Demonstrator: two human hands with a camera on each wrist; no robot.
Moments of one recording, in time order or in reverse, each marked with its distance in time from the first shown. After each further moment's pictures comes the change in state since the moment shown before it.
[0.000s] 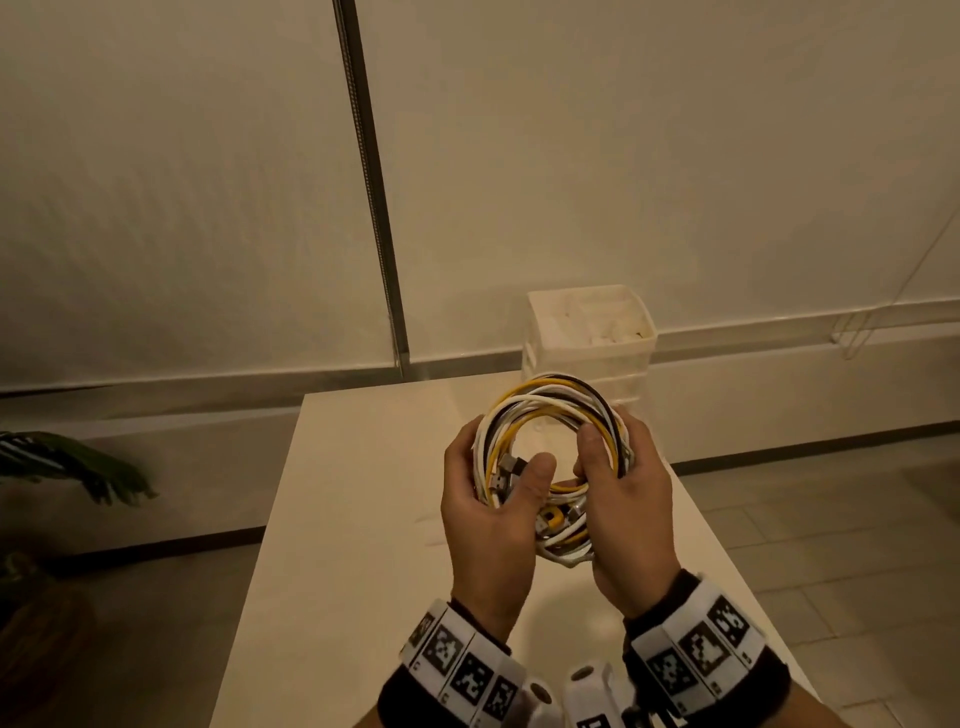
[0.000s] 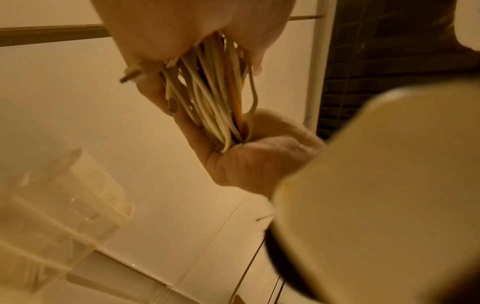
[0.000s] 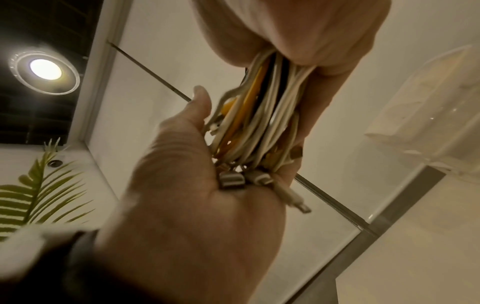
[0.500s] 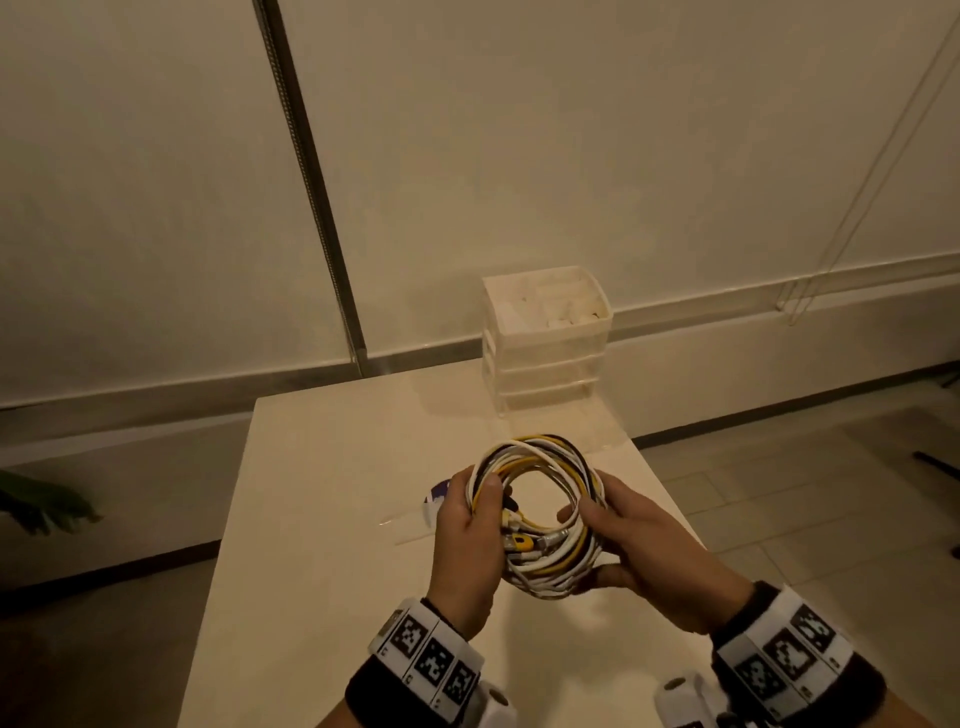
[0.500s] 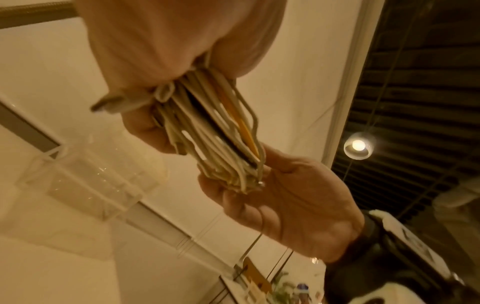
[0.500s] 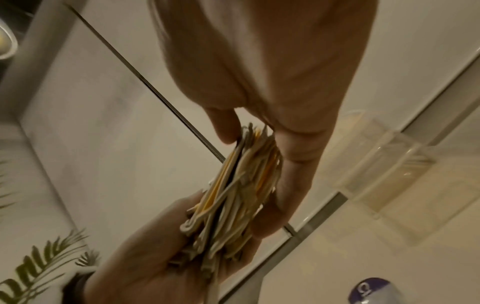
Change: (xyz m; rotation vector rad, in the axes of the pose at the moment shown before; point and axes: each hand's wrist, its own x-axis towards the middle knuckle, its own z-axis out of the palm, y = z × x) left_hand 0.009 -0.065 -0.004 0.194 -0.133 -0.289; right_hand 0.005 0.015 -0.085 -0.044 -0.482 0.507
